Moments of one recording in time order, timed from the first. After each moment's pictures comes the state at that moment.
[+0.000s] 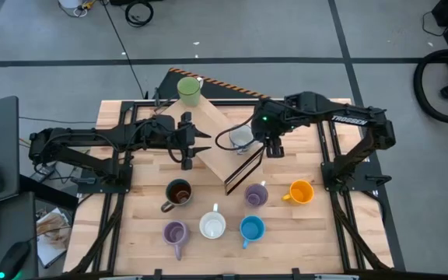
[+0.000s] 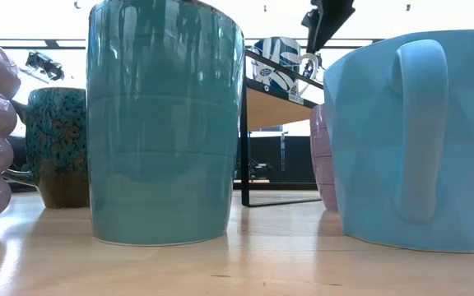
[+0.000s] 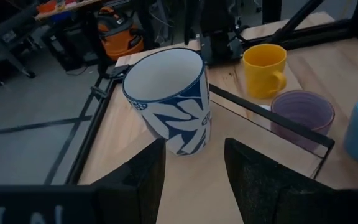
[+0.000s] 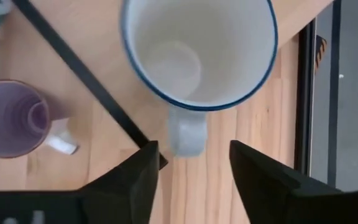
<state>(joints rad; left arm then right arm) 0.11 1.19 0.97 -0.15 -0.06 0.25 -0.14 1.54 1.68 -1.27 0.10 -0.24</state>
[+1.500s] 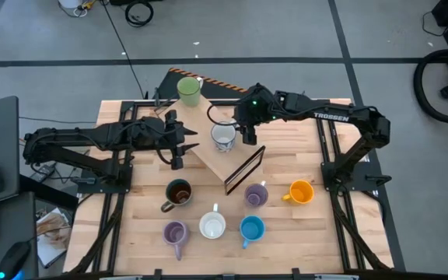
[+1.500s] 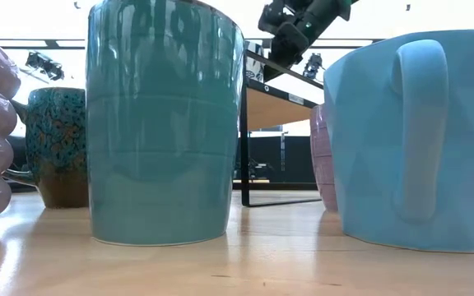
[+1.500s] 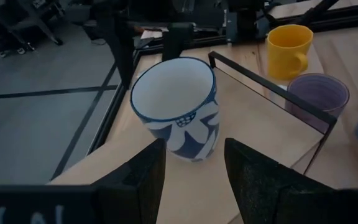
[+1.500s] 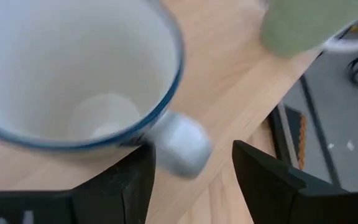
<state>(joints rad) 0.04 1.09 1.05 -0.43 -0.25 0.17 -0.33 1.58 1.41 -0.56 -0.08 -0.35</state>
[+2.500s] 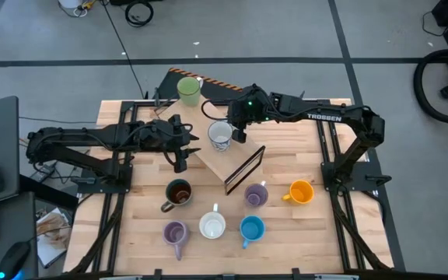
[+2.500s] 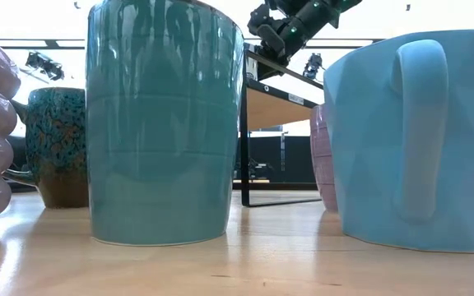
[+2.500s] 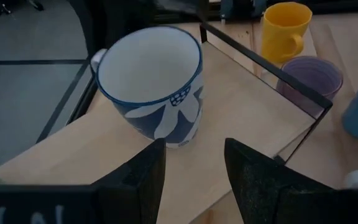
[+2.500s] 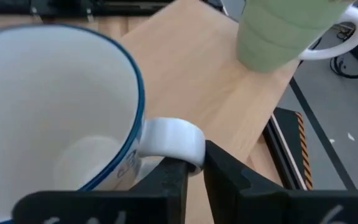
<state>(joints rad) 0.04 1.15 1.05 -0.47 -0.22 0.07 -0.32 1.64 1.41 -0.41 -0.02 -0.20</state>
